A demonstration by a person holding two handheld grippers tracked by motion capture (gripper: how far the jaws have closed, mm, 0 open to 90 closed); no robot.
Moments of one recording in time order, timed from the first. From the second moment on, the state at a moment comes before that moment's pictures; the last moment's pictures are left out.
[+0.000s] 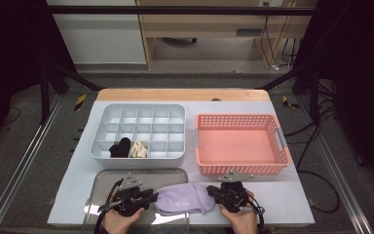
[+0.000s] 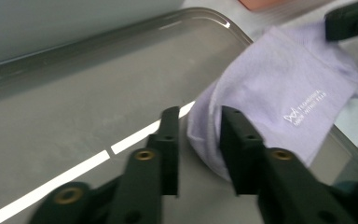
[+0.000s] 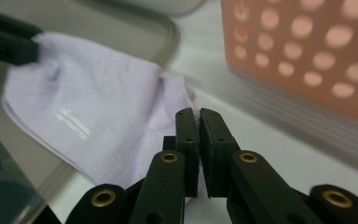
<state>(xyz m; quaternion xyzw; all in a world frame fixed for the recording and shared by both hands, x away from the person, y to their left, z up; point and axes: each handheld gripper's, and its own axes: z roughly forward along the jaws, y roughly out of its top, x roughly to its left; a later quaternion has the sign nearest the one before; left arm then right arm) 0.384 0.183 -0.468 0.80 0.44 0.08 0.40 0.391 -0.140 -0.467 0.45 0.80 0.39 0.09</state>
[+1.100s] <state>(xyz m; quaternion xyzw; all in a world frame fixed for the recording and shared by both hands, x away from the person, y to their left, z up) 0.380 0.183 -0.478 0.80 0.42 0.11 0.41 0.369 -0.115 -0.470 0.39 0.82 0.42 0.10</state>
